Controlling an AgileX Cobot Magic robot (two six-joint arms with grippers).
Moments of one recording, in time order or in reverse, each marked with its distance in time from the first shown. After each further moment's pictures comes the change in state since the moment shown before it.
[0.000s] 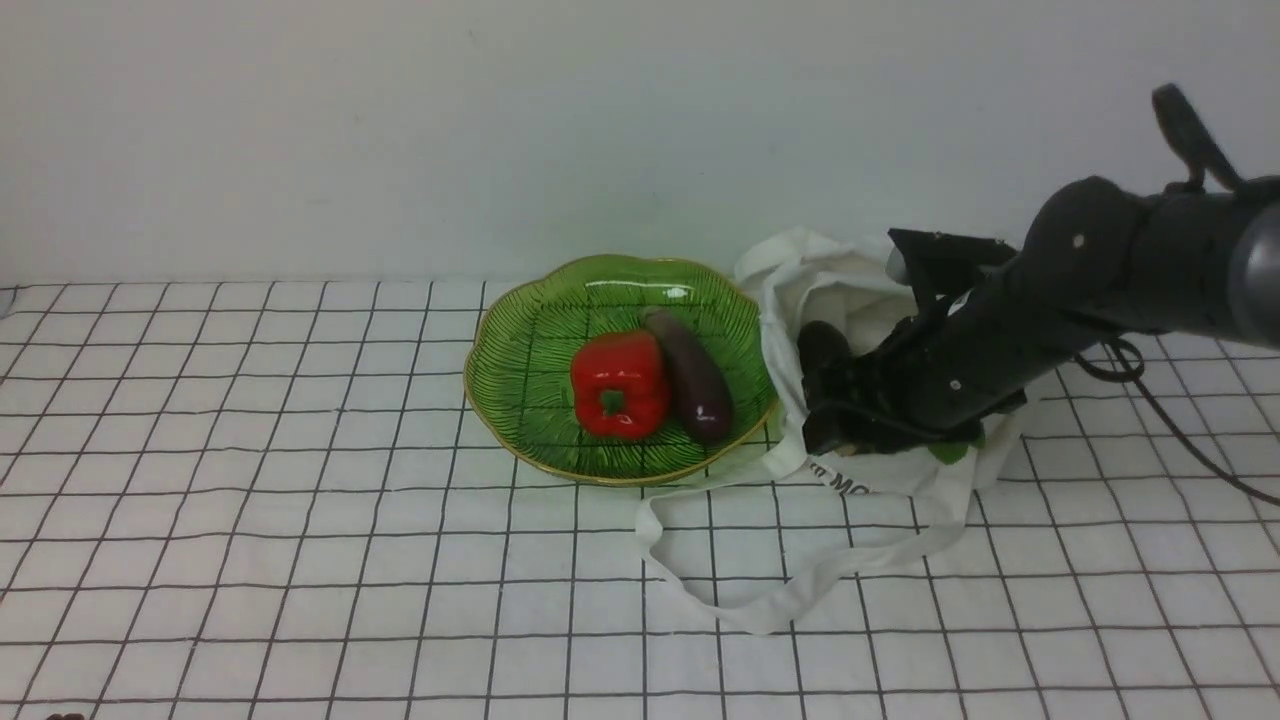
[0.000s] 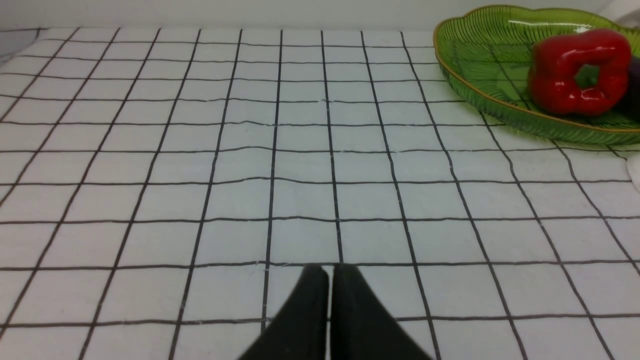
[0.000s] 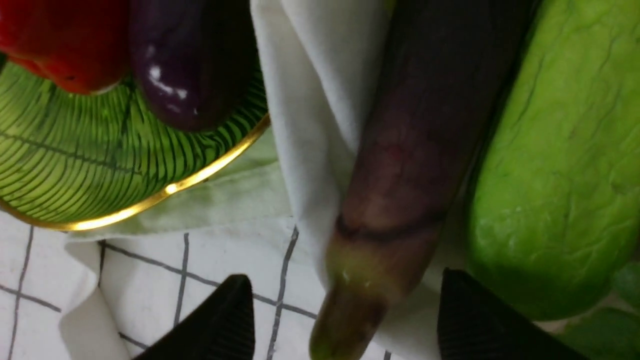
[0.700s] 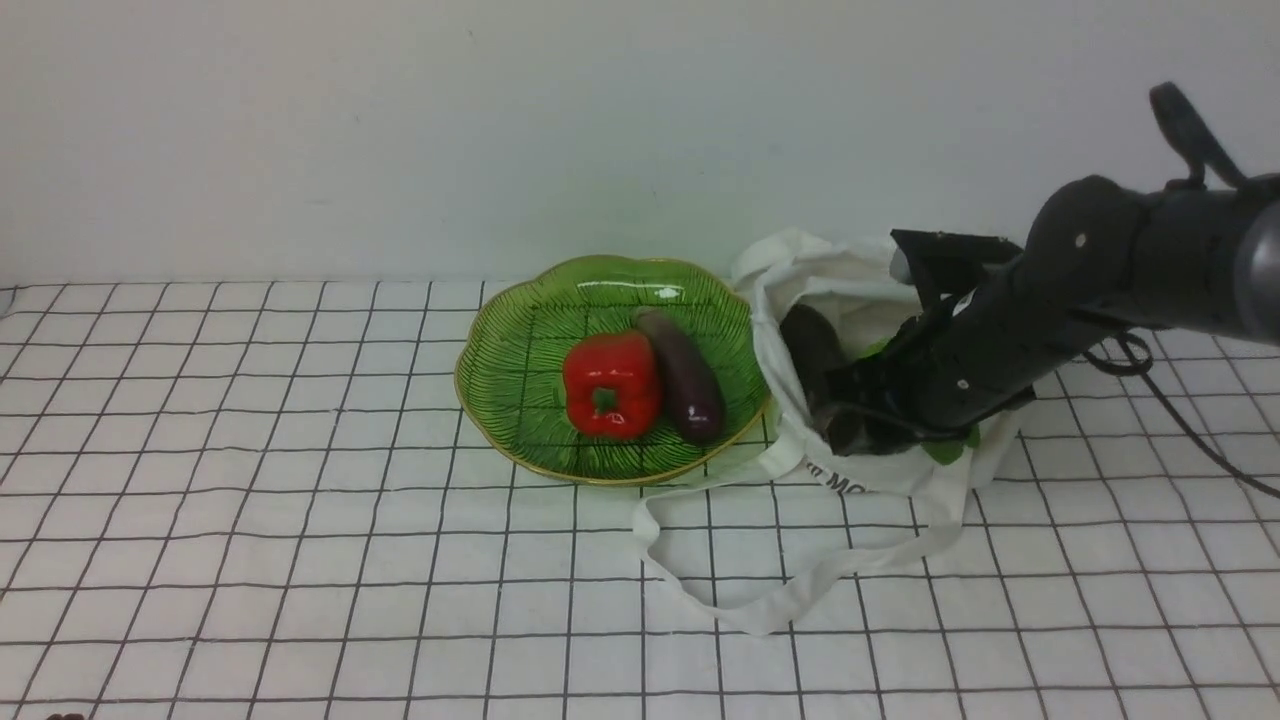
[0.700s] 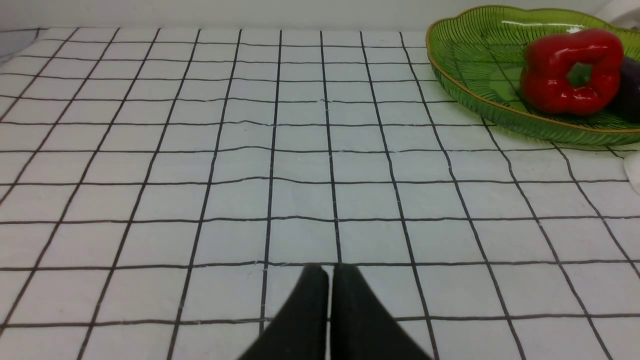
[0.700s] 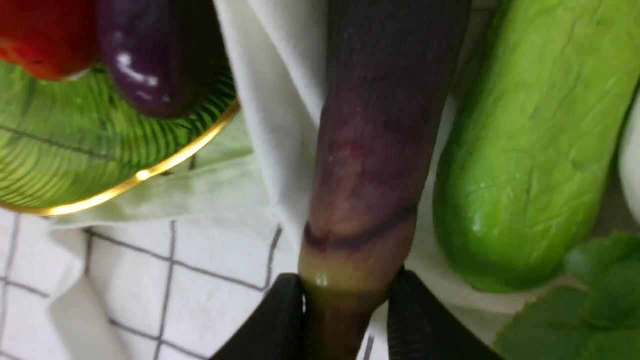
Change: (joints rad) right arm 0.000 -0.047 0.000 -0.043 0.028 0.007; left arm 0.000 0.000 0.000 0.000 0.000 -0.001
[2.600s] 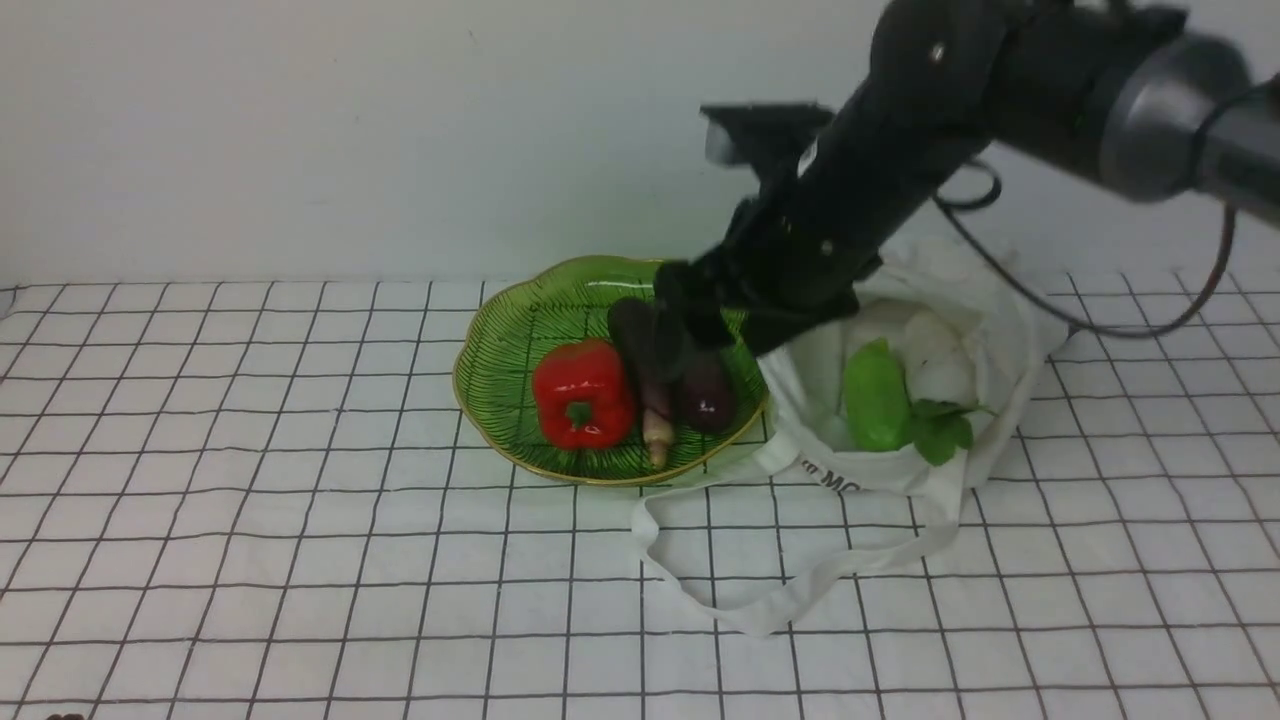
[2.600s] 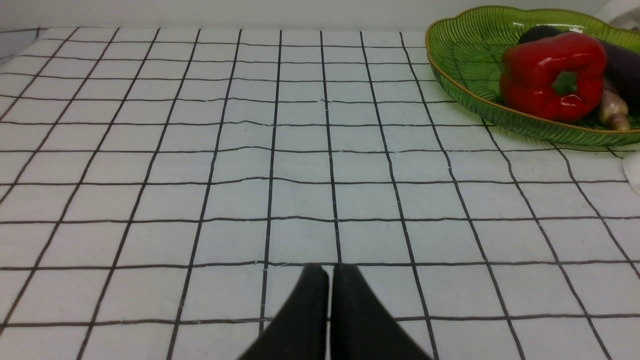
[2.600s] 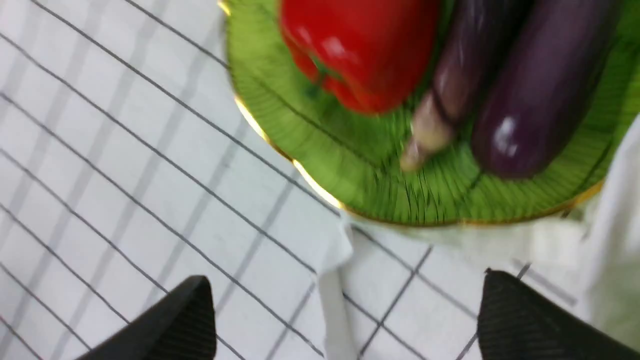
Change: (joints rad) right arm 0.176 0.098 -0.603 -0.059 0.479 0.035; left arm 0.000 0.000 0.000 0.000 0.000 0.000
